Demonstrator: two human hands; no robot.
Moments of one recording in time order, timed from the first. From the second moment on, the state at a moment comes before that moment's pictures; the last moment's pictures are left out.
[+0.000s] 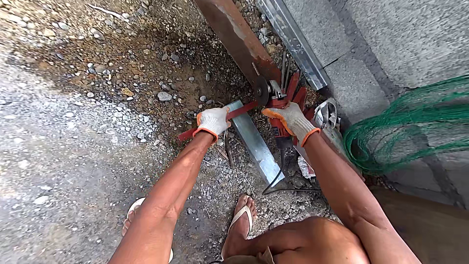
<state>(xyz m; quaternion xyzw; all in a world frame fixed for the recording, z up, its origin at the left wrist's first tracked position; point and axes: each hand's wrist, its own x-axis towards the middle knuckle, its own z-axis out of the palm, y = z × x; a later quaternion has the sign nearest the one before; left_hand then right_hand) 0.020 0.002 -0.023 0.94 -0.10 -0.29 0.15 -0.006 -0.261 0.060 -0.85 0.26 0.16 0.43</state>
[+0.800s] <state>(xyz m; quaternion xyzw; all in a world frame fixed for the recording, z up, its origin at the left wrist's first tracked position) 0.040 0.018 -0.026 0.89 -0.14 -0.36 0.22 -0.011 -0.261 0.057 -0.86 0.23 0.20 0.40</state>
